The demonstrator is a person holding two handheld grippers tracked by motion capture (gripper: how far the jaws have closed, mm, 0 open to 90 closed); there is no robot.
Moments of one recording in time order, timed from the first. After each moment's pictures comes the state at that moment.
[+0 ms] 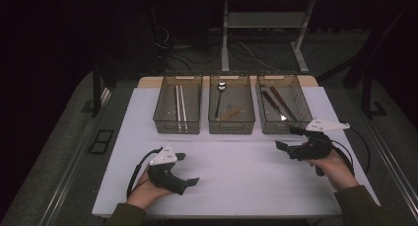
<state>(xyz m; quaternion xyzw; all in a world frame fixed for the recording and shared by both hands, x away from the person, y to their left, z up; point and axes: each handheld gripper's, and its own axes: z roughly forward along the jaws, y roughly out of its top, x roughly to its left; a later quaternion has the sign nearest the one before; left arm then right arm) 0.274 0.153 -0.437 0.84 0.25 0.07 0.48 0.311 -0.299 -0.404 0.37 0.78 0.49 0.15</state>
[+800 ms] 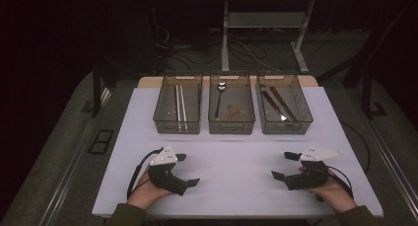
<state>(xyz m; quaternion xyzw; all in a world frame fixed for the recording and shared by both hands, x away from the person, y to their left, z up) 0.273 0.152 -0.437 0.84 0.25 0.07 0.48 0.260 -0.285 -0.438 0.33 0.81 0.46 0.12</state>
